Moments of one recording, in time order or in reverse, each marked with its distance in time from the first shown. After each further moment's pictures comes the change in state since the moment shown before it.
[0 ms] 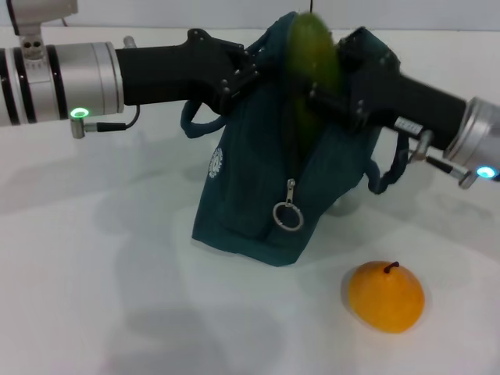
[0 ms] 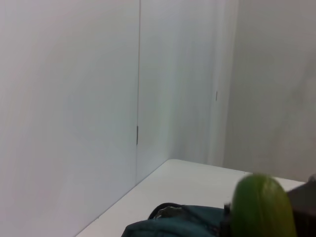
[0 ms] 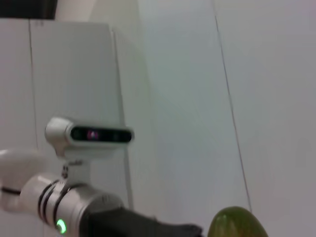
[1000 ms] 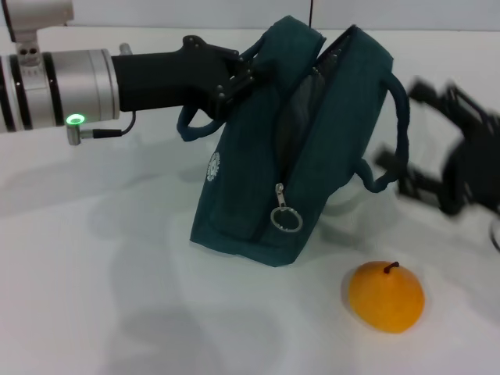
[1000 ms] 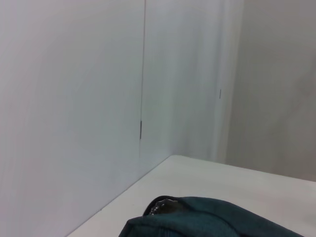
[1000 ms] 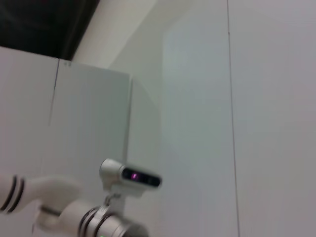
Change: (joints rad) left arm 0.018 0.001 0.002 0.000 -0.001 -0.001 -0.004; right arm -0.324 -0.047 -0.002 -0.098 0.002 -0.287 -0.242
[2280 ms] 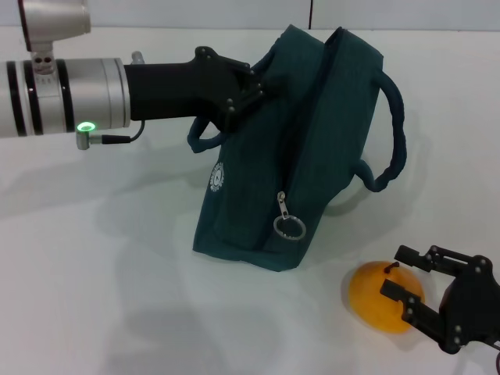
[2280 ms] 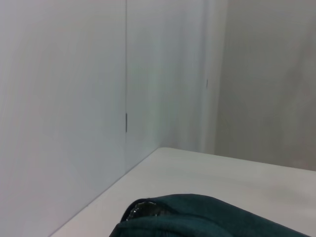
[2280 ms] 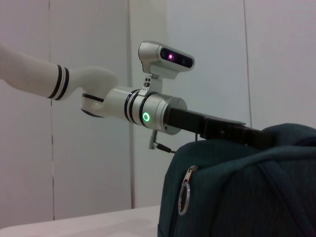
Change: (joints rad) left arm -0.009 0.001 0.040 -0.014 0.003 -0.004 0.026; right arm -0.063 0.025 -0.010 0.290 -0.157 -0.012 -0.187
